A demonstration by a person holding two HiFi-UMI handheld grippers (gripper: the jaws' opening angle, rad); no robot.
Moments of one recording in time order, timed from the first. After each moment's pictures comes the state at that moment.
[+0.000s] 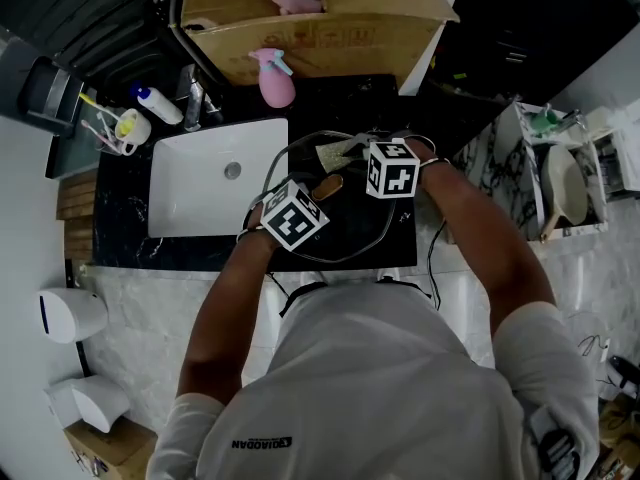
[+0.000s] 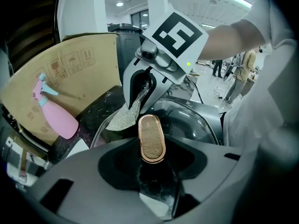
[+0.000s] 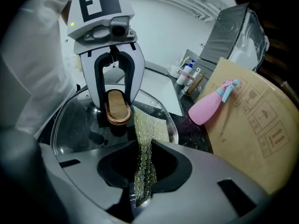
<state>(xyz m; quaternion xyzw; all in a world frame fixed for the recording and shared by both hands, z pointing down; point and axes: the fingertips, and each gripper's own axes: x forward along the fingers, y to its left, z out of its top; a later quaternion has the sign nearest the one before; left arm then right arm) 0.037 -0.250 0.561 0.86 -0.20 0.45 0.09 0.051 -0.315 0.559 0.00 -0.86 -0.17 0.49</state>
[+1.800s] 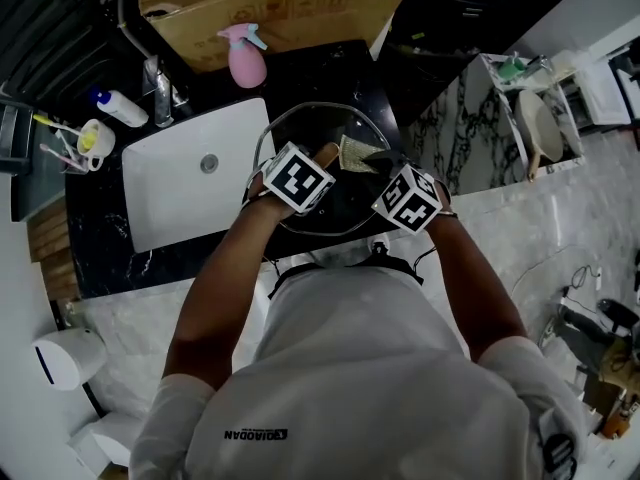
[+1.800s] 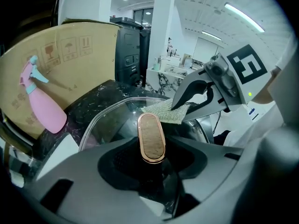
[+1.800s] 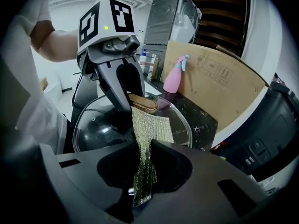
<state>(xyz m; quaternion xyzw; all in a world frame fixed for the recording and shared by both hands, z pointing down) 0.033 -0.257 0.552 0.87 -0.17 0.44 0.13 0.084 -0.232 0.555 0.30 -0.83 0.05 0.47</state>
